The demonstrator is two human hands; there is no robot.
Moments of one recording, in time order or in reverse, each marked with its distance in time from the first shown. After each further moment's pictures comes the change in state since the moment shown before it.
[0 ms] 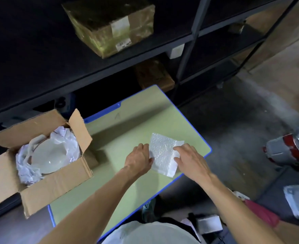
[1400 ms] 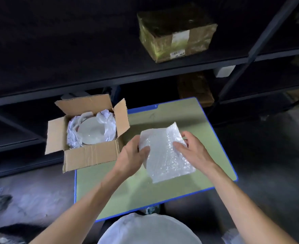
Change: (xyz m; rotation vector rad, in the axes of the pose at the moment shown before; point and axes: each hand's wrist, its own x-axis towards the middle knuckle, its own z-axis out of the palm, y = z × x) left_hand -0.110 -0.025 -0.083 -0.789 0.394 -0.286; right_hand 0.034 -0.092 -0.063 0.636 -0.154 -0.171
